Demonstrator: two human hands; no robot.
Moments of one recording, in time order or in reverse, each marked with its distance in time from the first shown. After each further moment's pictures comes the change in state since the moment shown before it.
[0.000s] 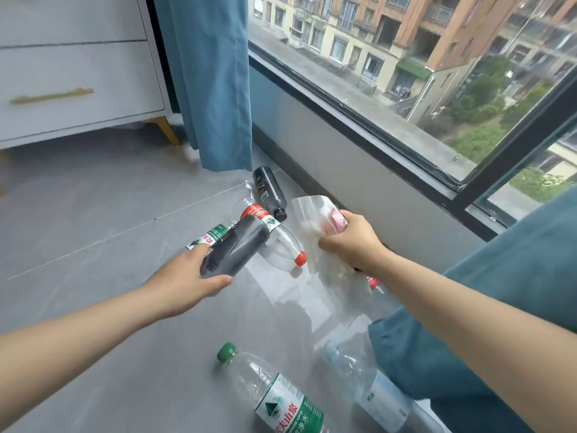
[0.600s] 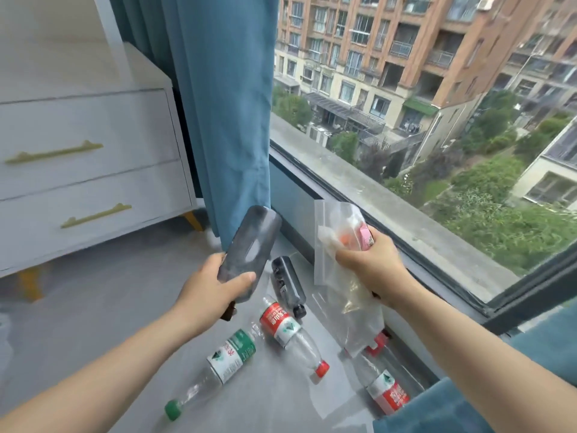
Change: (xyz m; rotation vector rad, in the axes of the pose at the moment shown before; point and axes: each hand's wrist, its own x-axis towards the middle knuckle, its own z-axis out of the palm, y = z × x) left_hand 0.065 0.084 -0.149 -0.631 0.181 -0.023; right_hand 0.071 -0.149 -0.062 0.230 0.115 -0.097
